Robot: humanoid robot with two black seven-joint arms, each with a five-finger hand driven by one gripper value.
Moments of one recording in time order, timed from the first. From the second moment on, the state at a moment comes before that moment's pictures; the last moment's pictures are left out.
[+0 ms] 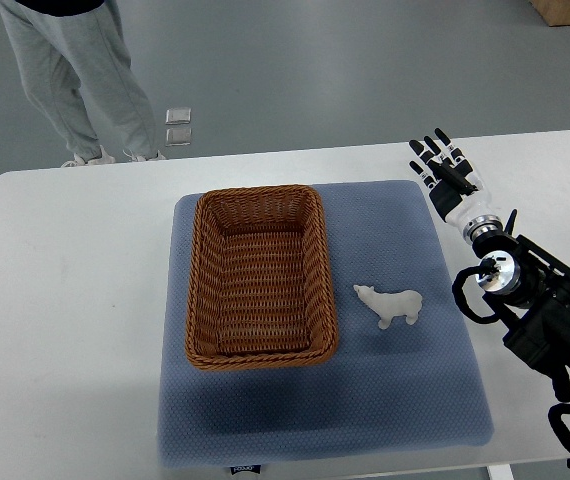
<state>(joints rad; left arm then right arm) 0.00 0.00 -0.16 -0.16 0.04 -0.02 0.06 0.65 -0.06 1.00 0.52 -0.19 0.17 0.34</state>
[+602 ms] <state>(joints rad) 0.01 0.00 -0.16 -0.15 0.04 -0.02 0.06 0.64 -0.05 1.01 0.52 -0.19 0.17 0.34</state>
